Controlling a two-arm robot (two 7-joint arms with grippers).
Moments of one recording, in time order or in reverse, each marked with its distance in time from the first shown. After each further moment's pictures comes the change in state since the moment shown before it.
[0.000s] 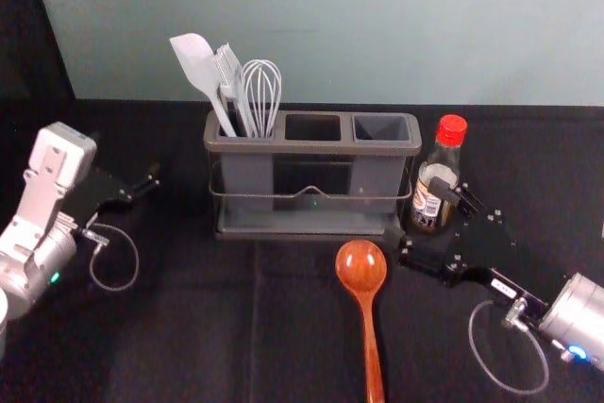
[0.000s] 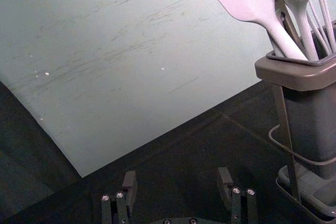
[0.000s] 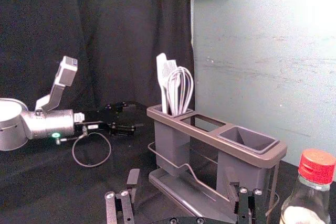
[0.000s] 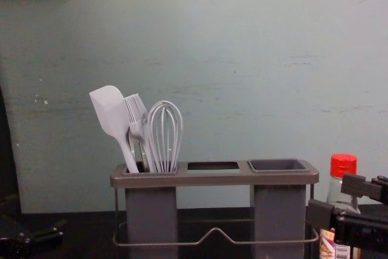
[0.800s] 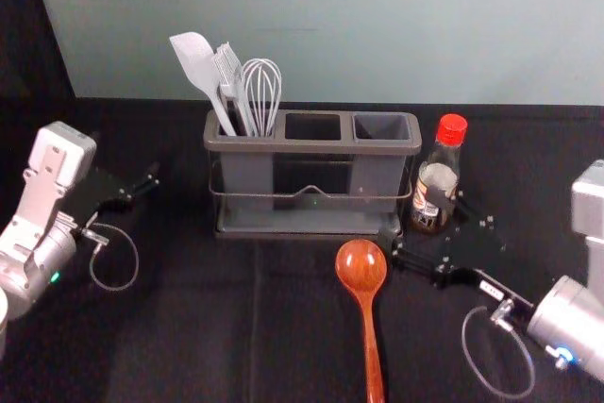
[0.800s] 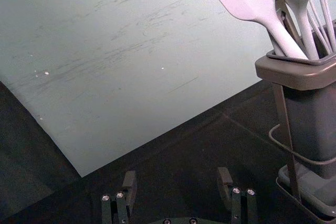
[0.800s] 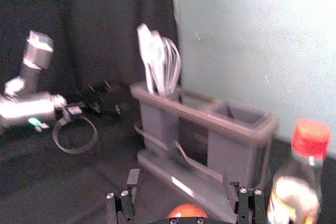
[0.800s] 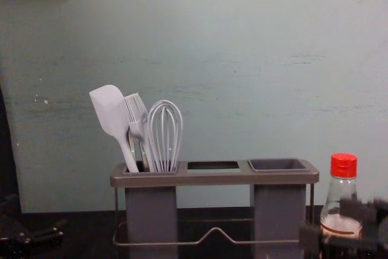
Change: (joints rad) left arm 0.000 0.000 0.000 0.000 0.000 0.000 0.000; right arm -0.010 -0.013 -0.012 -0.042 -0.054 0.124 -0.107
